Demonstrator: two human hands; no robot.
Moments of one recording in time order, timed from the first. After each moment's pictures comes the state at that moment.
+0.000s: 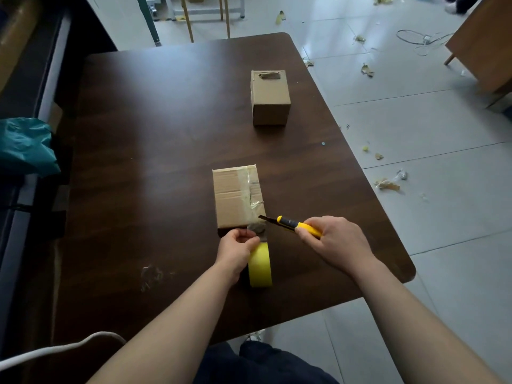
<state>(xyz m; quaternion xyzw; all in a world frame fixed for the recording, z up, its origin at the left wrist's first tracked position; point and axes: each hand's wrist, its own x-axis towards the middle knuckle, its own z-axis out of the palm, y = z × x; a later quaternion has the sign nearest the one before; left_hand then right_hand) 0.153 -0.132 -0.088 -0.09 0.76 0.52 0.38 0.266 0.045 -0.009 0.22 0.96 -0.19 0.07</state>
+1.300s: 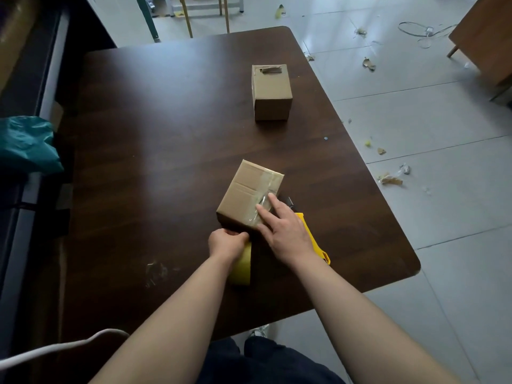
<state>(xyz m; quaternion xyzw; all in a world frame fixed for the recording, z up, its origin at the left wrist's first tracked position) 0.138 -0.143 -0.075 -0.13 0.83 0.42 0.33 0.212 -0.023 -0.073 0.19 0.94 -0.28 0.02</state>
